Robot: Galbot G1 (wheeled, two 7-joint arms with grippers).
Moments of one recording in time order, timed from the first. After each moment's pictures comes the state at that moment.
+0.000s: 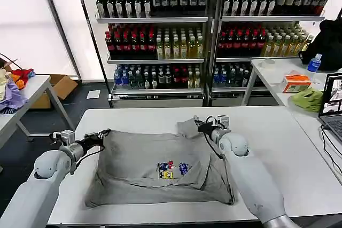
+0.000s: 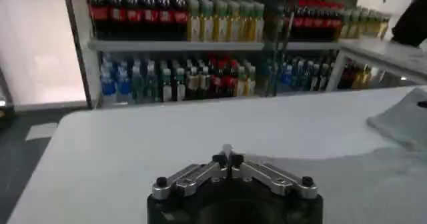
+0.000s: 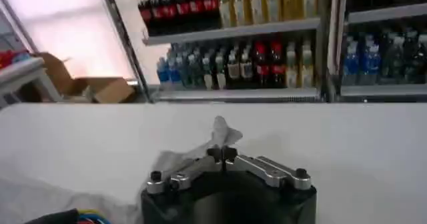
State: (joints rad) left arm 0.87 -0.95 -0.42 -1.47 -0.59 0.49 0.32; right arm -0.66 1.27 0.21 1.45 0.60 -0.57 -0.05
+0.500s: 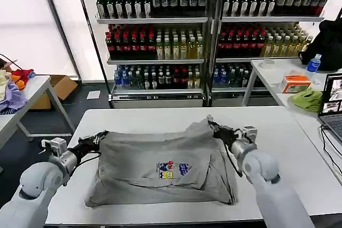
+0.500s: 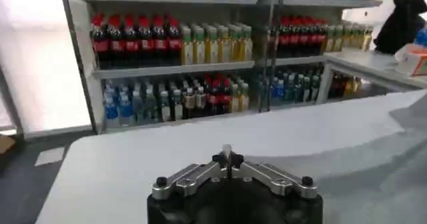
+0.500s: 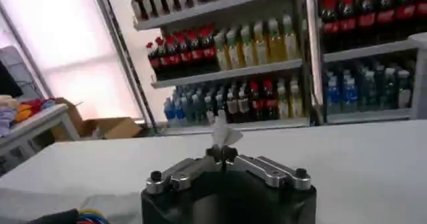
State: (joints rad) left arm 1.14 -0.93 -0.57 -1.80 -0.58 0.53 0.24; right arm -1.07 1.14 0.43 1.91 0.67 -0.58 -0.01
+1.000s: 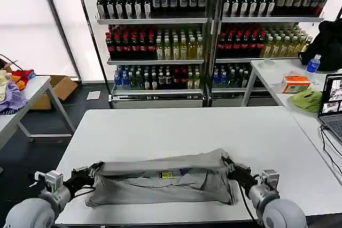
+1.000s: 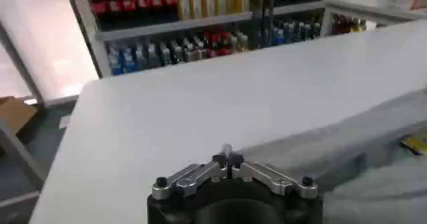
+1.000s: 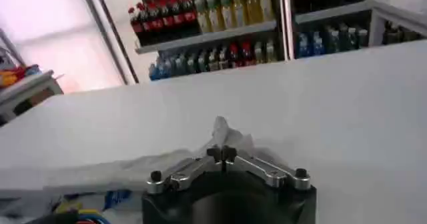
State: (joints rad) left arm 1.48 -0.94 -0.69 -2.01 -0.48 0.57 0.21; right arm -1.45 1.15 0.55 2.12 0.62 -0.57 0.00
